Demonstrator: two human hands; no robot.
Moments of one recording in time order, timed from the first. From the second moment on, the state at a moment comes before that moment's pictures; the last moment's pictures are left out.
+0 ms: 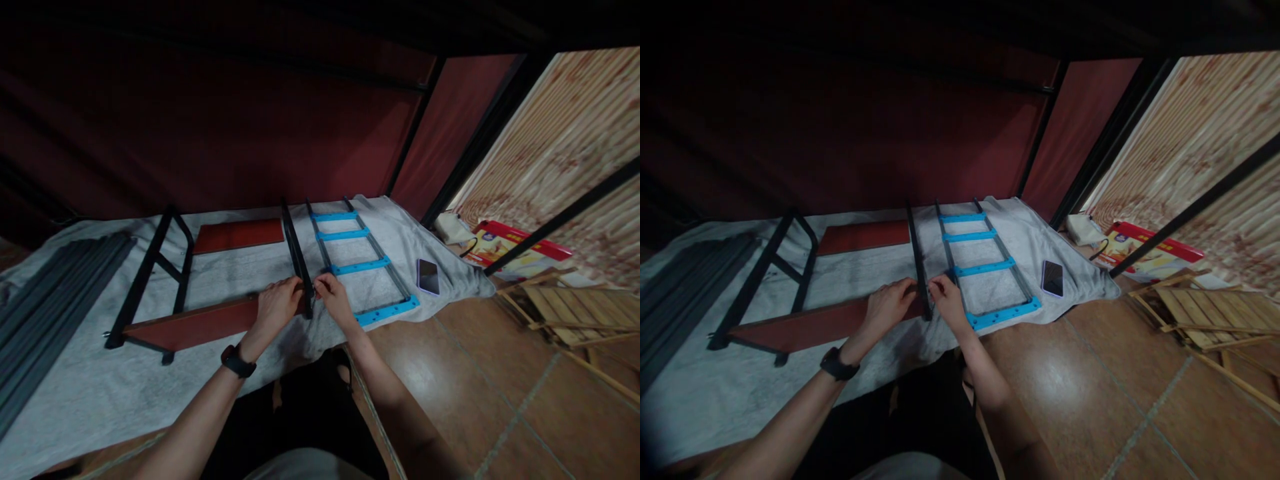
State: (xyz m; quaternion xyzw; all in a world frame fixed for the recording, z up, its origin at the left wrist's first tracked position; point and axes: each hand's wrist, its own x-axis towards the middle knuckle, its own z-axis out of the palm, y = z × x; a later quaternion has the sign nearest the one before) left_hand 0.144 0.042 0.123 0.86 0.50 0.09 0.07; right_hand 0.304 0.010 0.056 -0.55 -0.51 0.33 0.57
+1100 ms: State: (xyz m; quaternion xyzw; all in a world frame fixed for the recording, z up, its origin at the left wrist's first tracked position) left_hand 0.142 0.043 0.114 0.87 0.47 0.12 0.08; right_hand 0.305 0.006 0.060 -0.57 -0.54 0.30 0.55
